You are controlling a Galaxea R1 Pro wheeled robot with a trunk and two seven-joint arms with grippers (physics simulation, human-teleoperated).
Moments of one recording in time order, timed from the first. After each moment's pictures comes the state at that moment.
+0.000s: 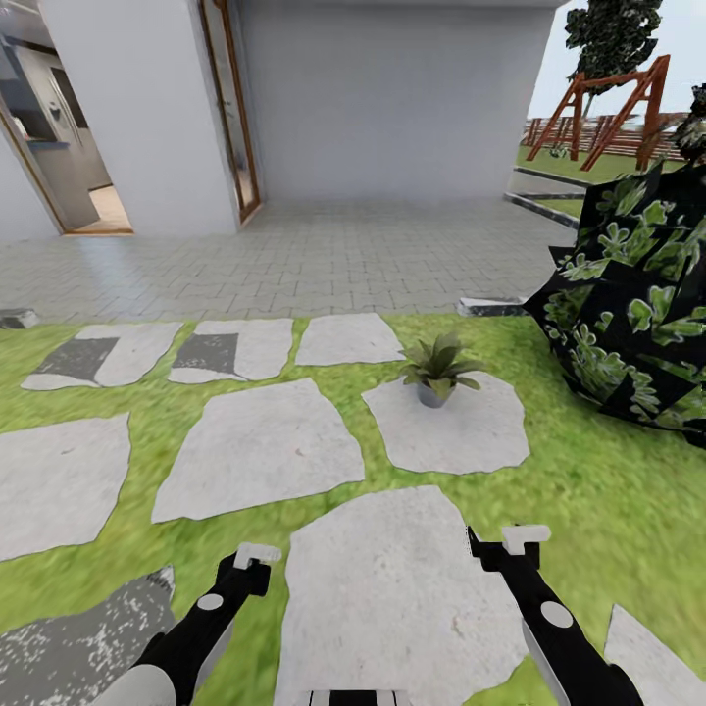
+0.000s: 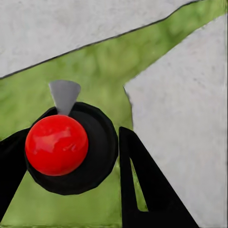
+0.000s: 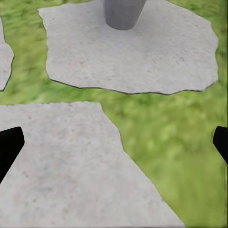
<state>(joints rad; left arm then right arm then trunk) -0.56 -0.02 -0.03 -0.39 -0.13 -0.09 0.00 -0.36 -0.11 0.00 -0.84 0.01 -0.14 0.00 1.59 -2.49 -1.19</state>
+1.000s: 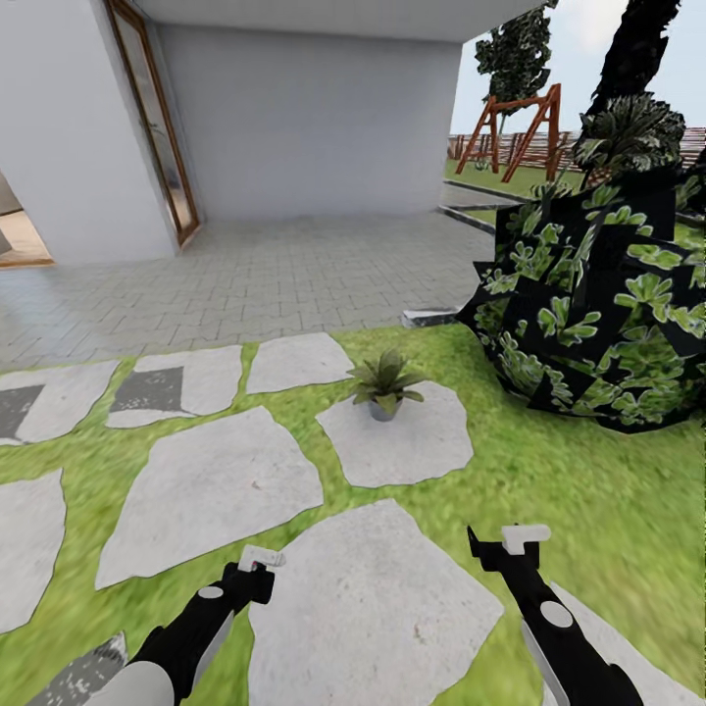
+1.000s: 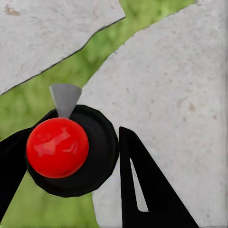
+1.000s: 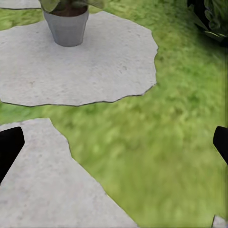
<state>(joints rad) -0.56 -0.01 -0.03 -0.44 -0.14 0.08 -0.12 -0.36 -0.11 0.00 -0.84 0.01 -0.14 0.00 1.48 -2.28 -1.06</state>
